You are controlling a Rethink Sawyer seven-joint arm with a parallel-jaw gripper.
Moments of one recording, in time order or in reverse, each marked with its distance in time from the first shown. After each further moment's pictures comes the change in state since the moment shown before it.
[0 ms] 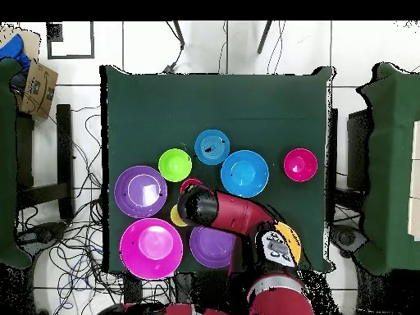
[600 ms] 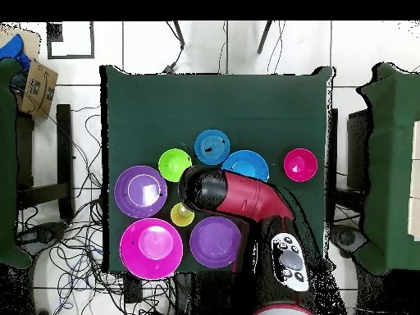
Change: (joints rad) arm 0.014 -0.132 -0.019 -0.116 0.000 0.281 0.000
